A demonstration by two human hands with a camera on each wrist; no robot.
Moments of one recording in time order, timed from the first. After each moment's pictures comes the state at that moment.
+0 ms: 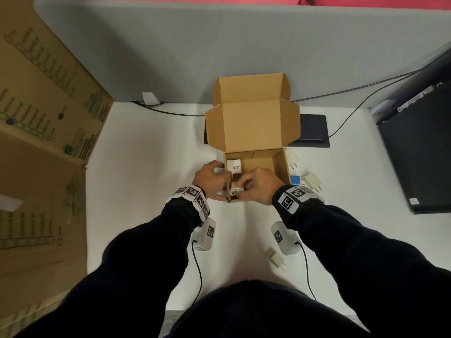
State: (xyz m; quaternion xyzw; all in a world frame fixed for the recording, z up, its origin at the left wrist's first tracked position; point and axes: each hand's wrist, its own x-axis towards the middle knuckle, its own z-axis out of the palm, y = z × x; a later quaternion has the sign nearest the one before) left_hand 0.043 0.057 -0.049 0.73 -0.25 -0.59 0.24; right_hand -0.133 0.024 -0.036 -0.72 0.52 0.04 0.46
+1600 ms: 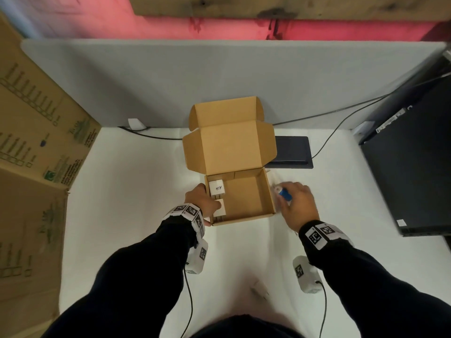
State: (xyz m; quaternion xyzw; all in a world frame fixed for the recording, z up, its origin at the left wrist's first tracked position) left_hand 0.012 0.040 -0.037 0.79 -0.28 -0.53 0.11; right_hand -0.254 0.014 -0.064 -0.72 0.63 -0.15 0.25
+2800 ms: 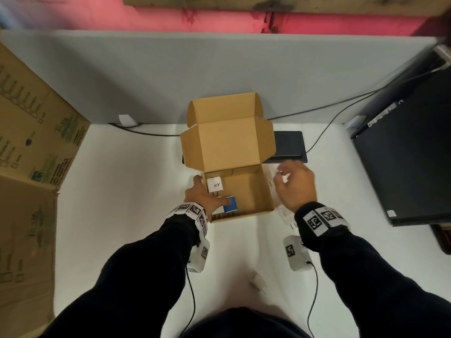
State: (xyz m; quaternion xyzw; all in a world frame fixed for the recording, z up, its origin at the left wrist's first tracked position) left_hand 0.005 0.036 -0.055 0.80 -0.33 -0.49 0.12; right_hand -0.231 -0.007 -0.016 -0.70 0.64 -0.23 0.21
